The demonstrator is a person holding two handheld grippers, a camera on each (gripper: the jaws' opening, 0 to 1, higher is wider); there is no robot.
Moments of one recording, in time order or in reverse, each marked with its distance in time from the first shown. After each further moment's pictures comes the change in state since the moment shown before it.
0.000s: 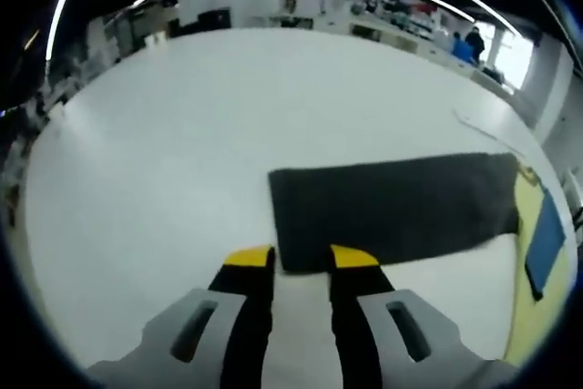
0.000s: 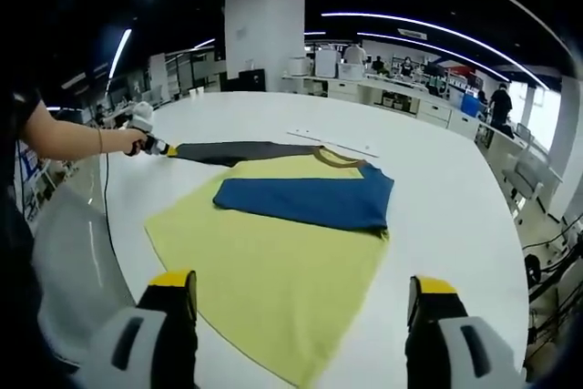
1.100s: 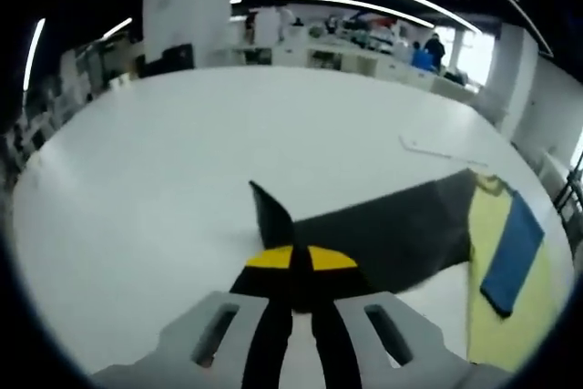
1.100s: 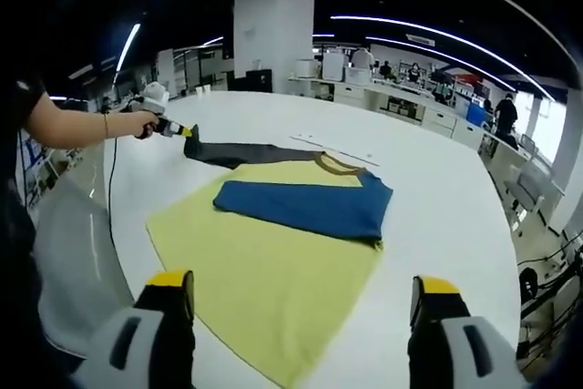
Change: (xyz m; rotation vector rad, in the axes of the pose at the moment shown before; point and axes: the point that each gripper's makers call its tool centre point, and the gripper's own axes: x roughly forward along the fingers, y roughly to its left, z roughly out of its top) left arm -0.029 -0.086 0.060 0.101 -0.144 -0.160; right arm -0.005 -0.009 0.015 -0.062 -0.006 0.011
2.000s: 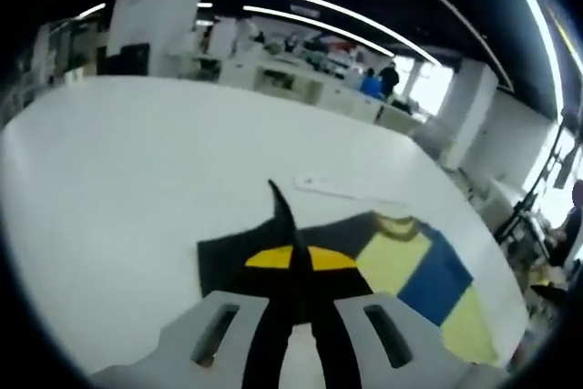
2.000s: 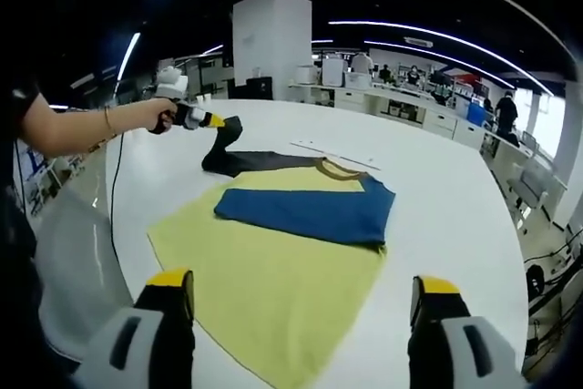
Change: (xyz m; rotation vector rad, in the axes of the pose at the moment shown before) left arm -0.001 -0.148 0.052 -0.081 -0.067 -0.277; right arm 0.005 -0.001 0.000 0.040 -0.031 0.017
